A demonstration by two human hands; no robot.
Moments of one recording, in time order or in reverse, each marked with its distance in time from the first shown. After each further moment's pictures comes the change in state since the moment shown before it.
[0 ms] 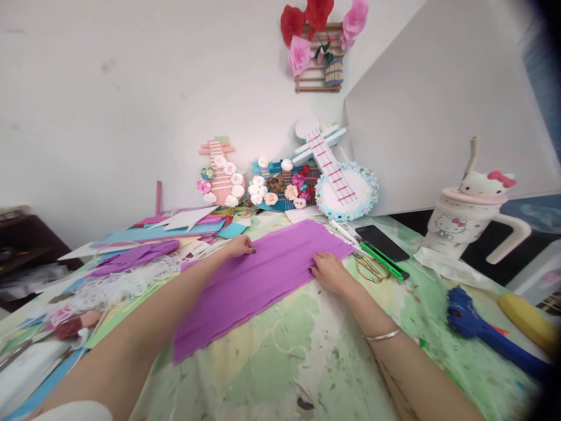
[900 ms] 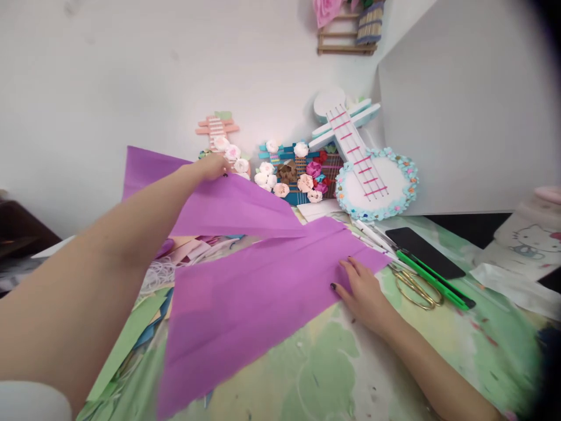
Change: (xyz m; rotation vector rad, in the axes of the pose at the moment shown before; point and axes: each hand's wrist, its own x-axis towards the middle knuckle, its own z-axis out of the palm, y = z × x) left_hand 0.093 -0.056 -0.216 0.451 0.310 0.066; right_hand 0.001 0.003 0.034 0.044 0.168 0.147
